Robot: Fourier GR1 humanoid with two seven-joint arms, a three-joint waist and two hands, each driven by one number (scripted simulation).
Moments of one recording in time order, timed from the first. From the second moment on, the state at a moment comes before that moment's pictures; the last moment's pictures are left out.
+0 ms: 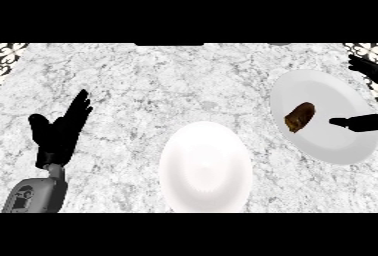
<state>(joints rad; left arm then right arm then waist) -0.17 0.23 0.06 -1.40 0.05 0.02 0.16 -0.53 -0.51 -0.40 -0.84 0.42 0.27 -0.73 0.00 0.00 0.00</state>
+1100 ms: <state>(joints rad) -0.17 0.22 0.07 -1.41 0.03 0.00 0.16 -0.56 -0.70 -0.49 -0.62 0.11 0.63 -0.53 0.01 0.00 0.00</state>
